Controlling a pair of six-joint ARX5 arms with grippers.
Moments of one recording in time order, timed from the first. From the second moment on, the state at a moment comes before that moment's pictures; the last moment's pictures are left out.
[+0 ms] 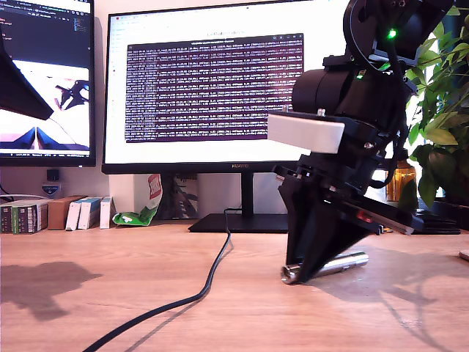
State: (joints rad) left arm -0.14 0.97 0.71 -0.48 0.62 0.37; right arm 0.52 1.80 1.11 -0.59 -0.36 -1.60
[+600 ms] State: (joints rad) left arm -0.14 0.97 0.71 -0.25 0.82 0.34; right arm 0.62 1.79 1.35 -0.41 -0.40 -0.94
